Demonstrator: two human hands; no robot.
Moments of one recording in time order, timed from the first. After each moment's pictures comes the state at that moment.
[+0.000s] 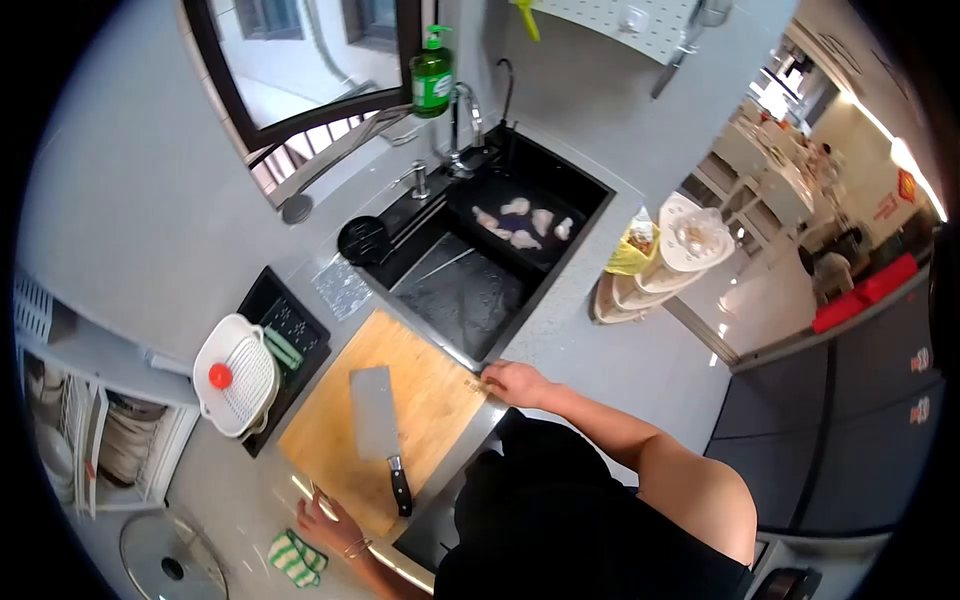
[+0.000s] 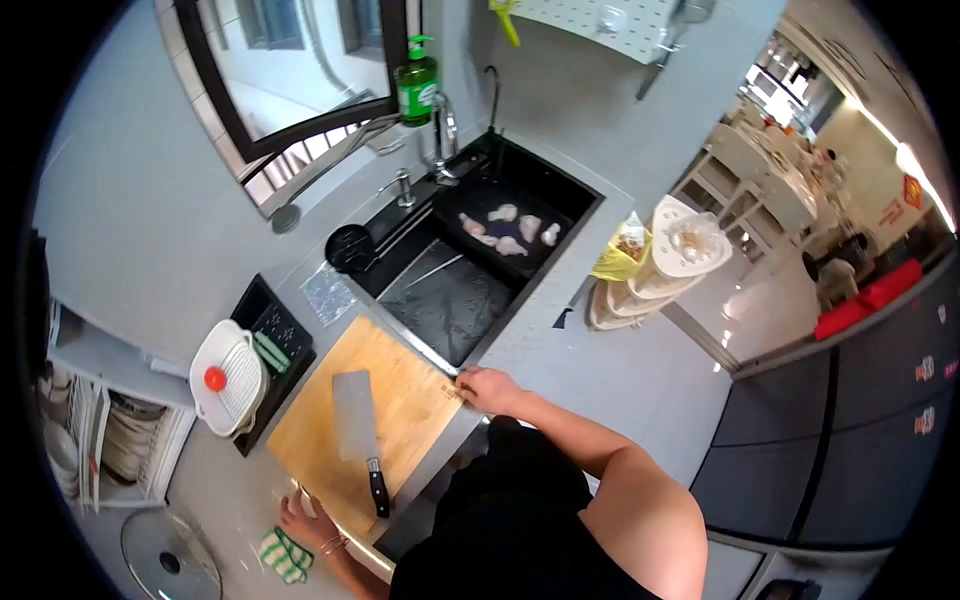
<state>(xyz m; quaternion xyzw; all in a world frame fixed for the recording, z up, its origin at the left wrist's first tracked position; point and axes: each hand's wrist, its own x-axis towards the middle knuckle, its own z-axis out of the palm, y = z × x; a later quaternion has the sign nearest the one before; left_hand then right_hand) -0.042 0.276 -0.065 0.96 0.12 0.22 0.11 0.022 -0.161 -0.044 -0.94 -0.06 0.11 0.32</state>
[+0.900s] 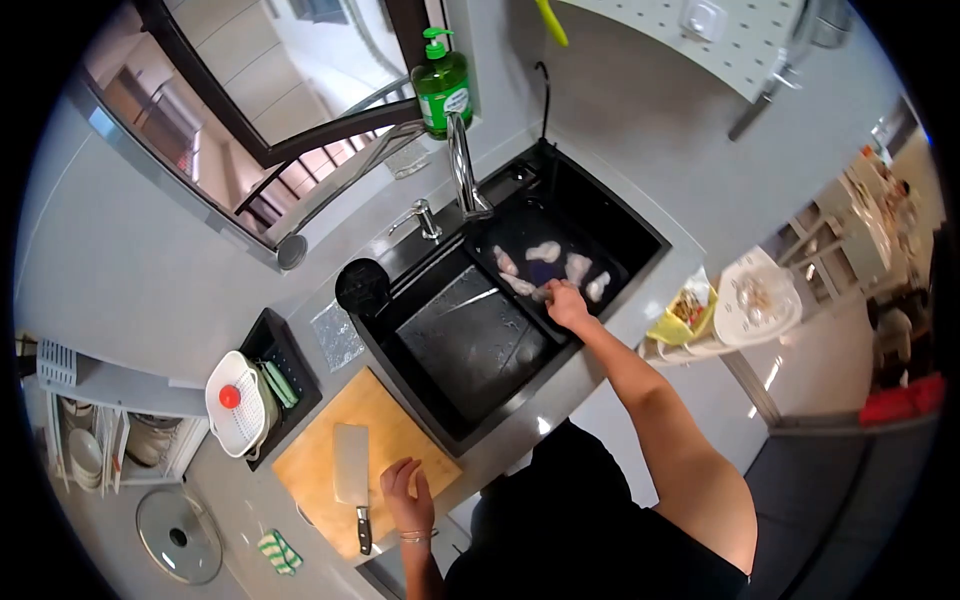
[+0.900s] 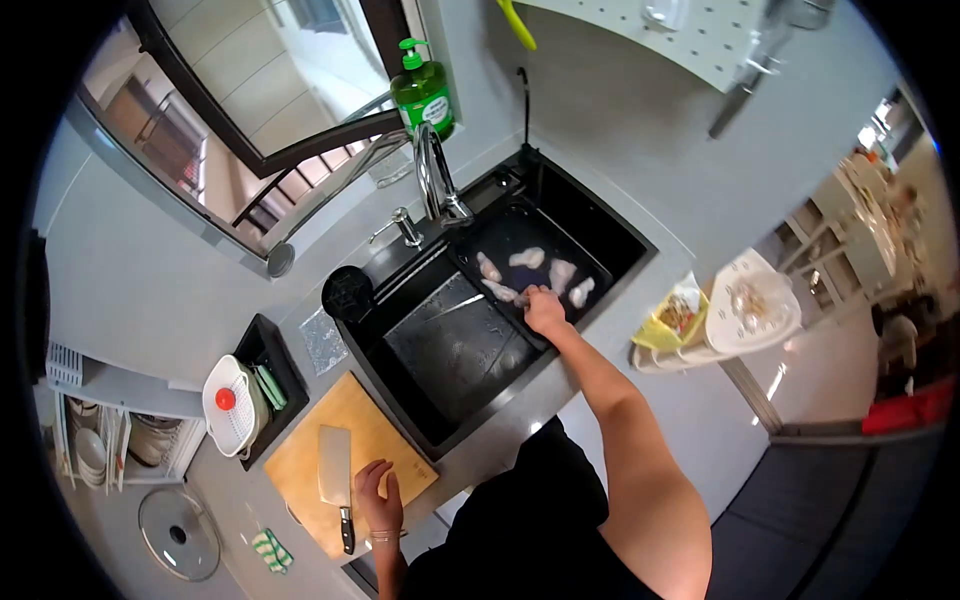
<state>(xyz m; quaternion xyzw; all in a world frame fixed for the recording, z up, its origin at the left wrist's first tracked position) 0.046 -0.041 0.005 0.93 -0.04 0.10 0.35 0.259 -0.430 -0.149 -0.96 0.09 -0.04 0.27</state>
